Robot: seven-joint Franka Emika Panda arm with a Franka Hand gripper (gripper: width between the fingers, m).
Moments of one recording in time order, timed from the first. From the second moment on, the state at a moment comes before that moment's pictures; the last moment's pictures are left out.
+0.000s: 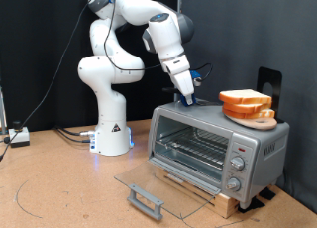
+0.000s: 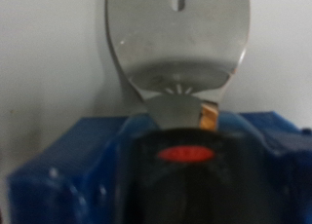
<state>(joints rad) -0.06 -1.06 0.64 -2.97 0.99 2.04 -0.64</state>
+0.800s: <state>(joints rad) -0.06 -1.06 0.61 -2.97 1.07 2.00 -0.75</state>
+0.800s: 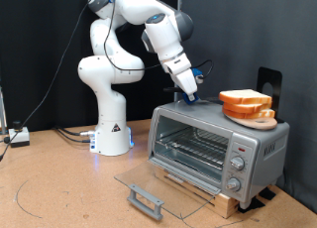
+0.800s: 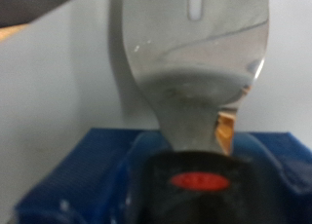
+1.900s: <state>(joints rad) -0.10 -1.17 0.44 -2.91 1.00 1.88 -0.74</state>
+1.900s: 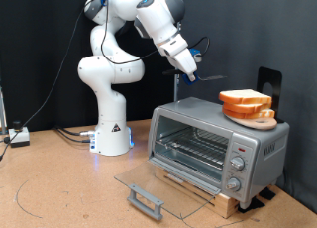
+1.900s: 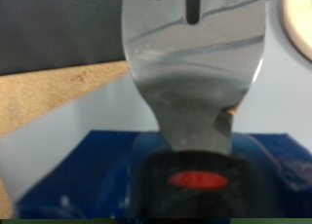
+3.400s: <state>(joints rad) -0.45 -1.15 0.15 -2.86 0.71 1.77 -0.76</state>
